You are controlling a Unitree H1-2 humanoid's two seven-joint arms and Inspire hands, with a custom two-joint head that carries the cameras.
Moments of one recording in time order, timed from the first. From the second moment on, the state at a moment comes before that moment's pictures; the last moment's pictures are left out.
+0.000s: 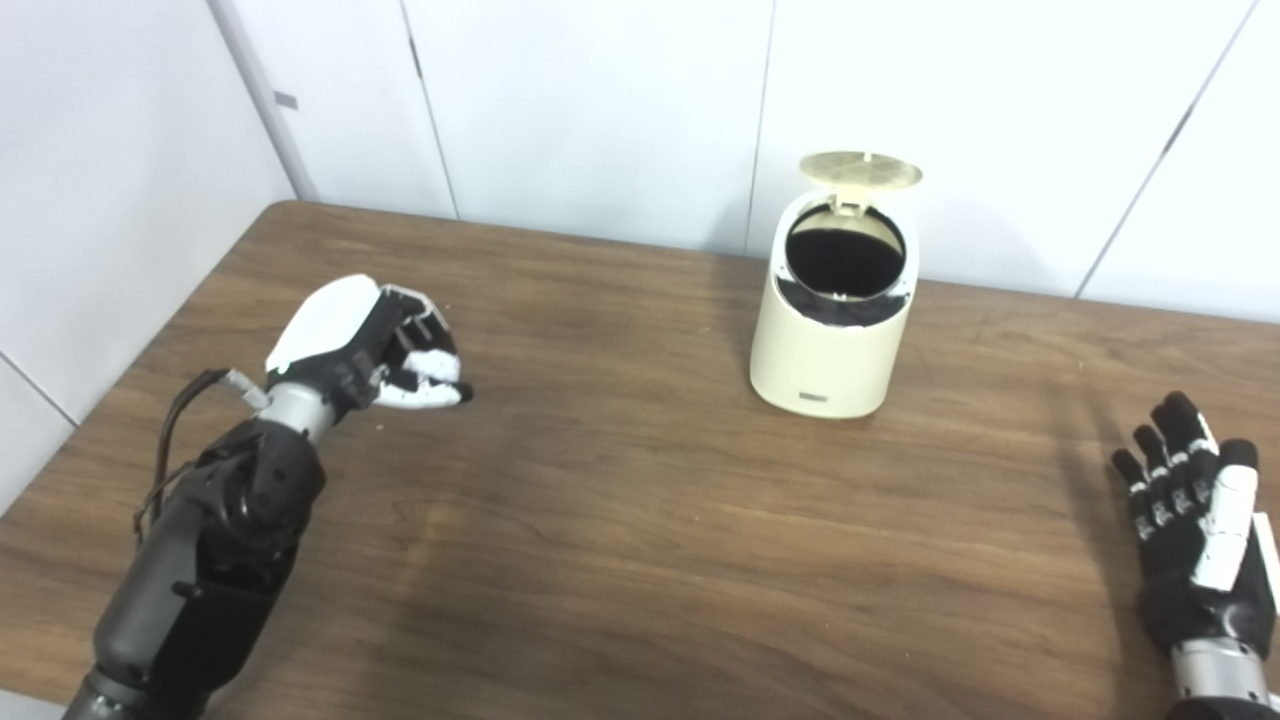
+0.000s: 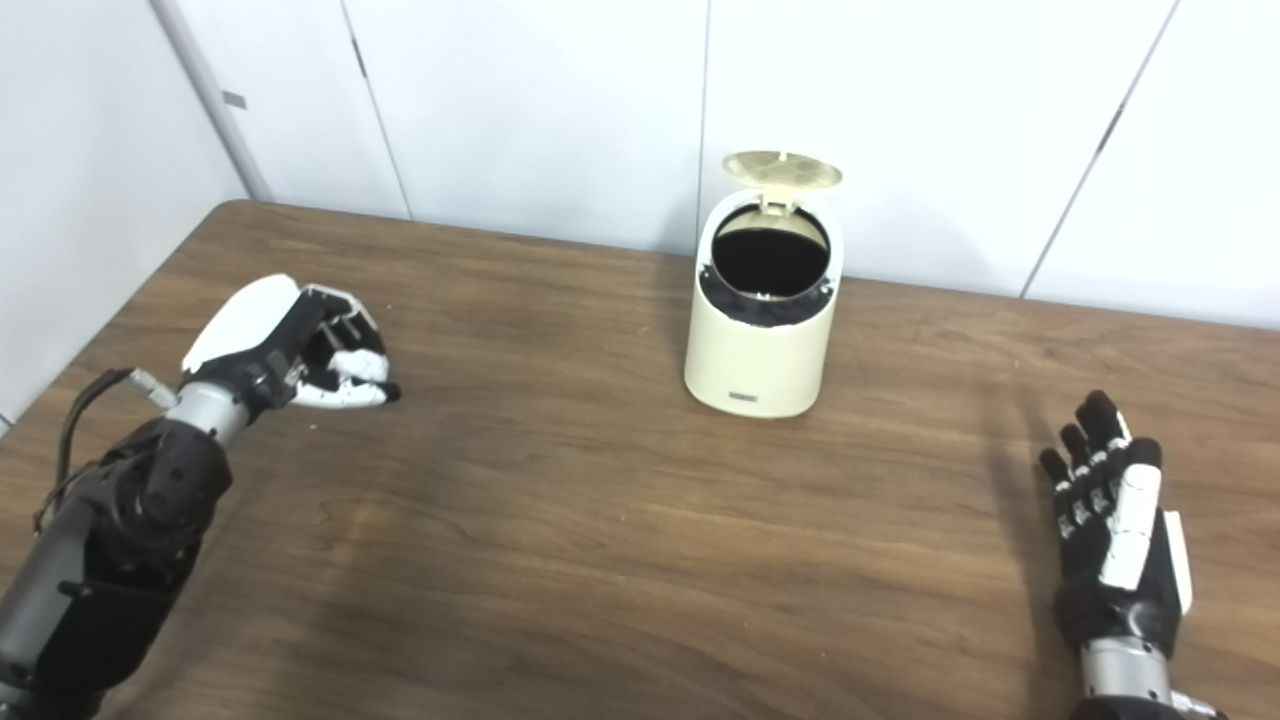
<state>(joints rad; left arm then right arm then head) -0.15 0.57 0.01 -0.33 0.63 0.41 -0.29 -0.07 -0.11 -0.20 0.00 0.27 0.03 0.05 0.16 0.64</state>
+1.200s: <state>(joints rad) -0.40 0.39 -0.16 -0.36 0.72 0.38 -0.32 -0.10 -0.12 -0.17 0.04 0.22 0.00 0.07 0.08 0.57</state>
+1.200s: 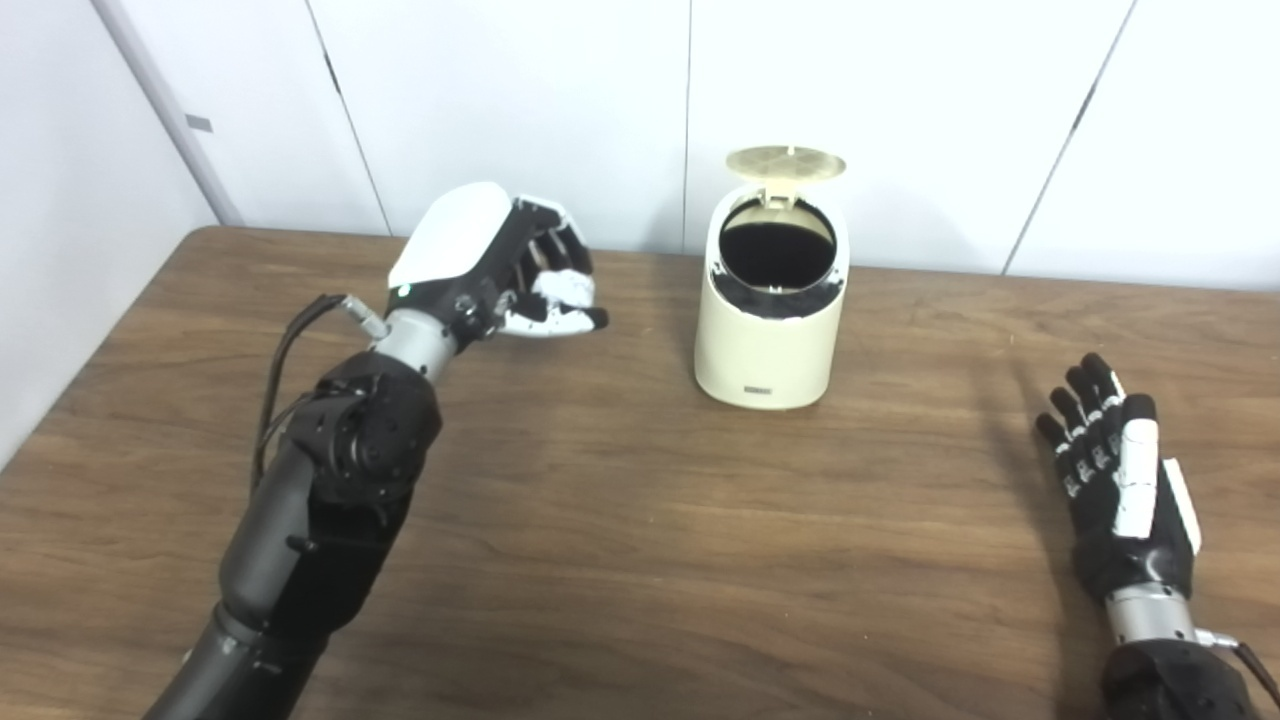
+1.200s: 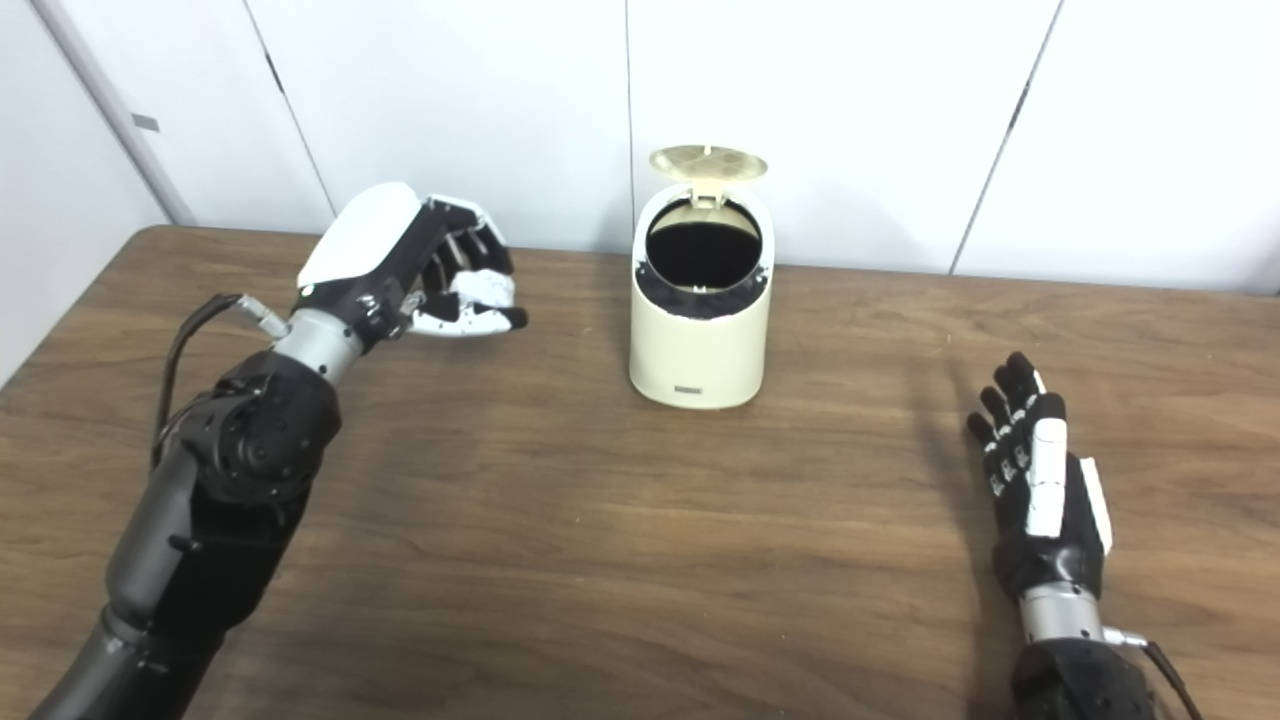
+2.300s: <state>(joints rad) -0.54 0.25 -0.26 -0.25 0.76 0.33 -0.29 -0.11 -0.08 -0.15 0.05 0.16 -0.01 0.03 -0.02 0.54</state>
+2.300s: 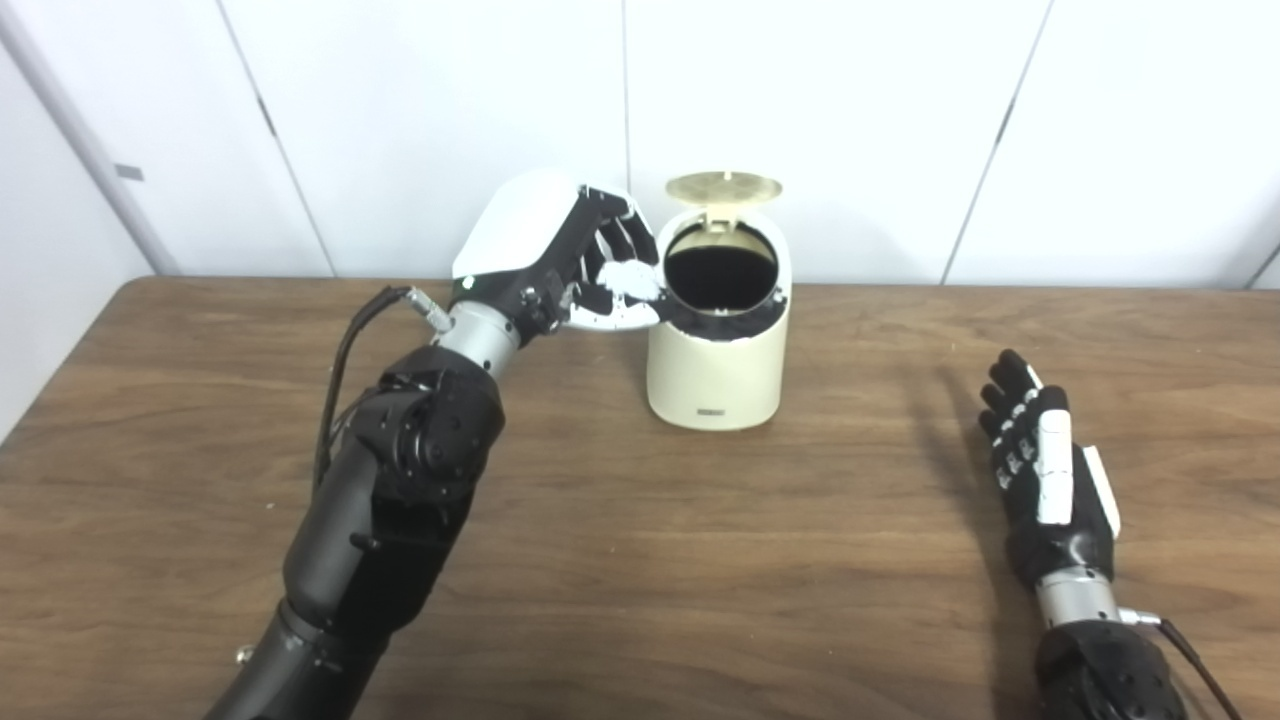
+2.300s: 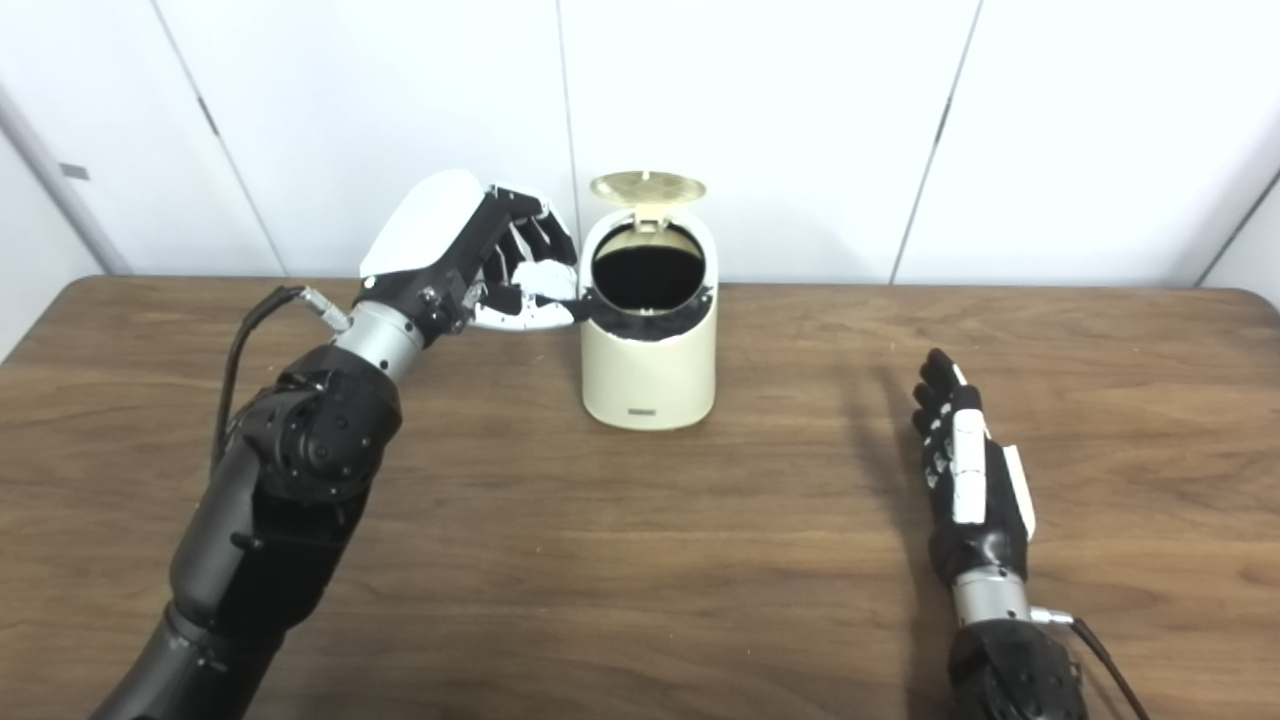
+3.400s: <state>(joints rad) -0.63 0.12 -0.32 -0.05 0.86 0.30 -0.20 -0.10 -0.08 -0.15 0.04 0.15 -0.03 0.03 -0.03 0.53</state>
